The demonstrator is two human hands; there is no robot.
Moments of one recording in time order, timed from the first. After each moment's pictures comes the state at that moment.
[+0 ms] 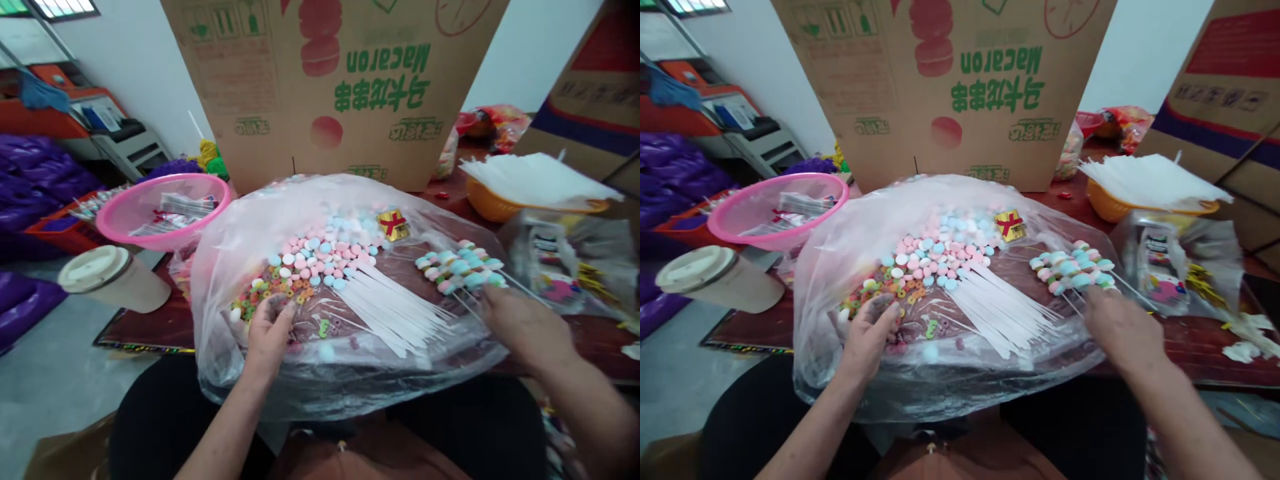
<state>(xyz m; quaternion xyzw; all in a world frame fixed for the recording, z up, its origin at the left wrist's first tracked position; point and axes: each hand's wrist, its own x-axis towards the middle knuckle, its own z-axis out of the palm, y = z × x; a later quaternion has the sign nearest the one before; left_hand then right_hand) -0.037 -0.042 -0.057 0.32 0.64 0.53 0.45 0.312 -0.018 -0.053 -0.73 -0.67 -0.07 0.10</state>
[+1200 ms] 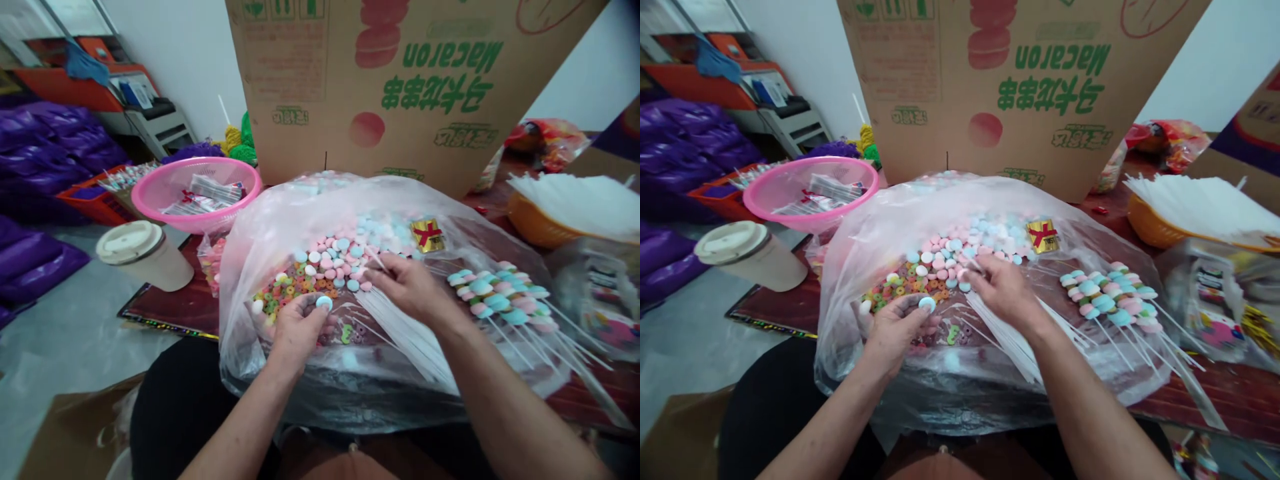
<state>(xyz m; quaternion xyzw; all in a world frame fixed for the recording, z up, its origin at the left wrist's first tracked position) -0.033 -0.034 -0.040 0.23 0.62 0.49 0.56 0.128 0.046 -0.014 -0.48 -0.82 0.25 0.19</state>
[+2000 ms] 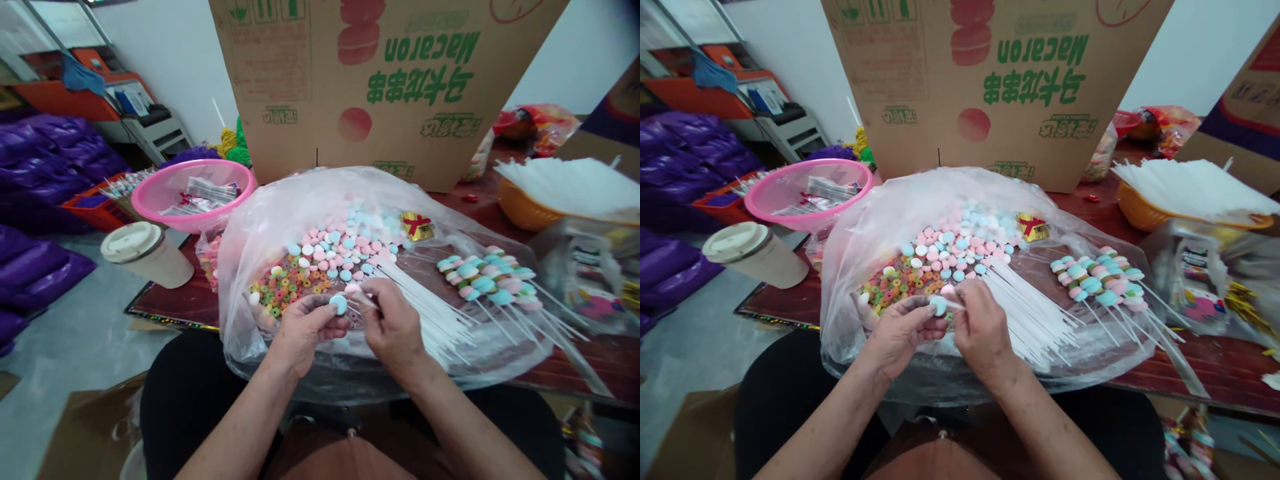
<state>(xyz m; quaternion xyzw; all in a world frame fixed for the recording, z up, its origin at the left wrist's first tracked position) -0.020 -0.051 -0.029 0.20 0.50 0.51 0.68 0.120 -0.032 -0.041 -0.46 -0.75 0.19 0.45</state>
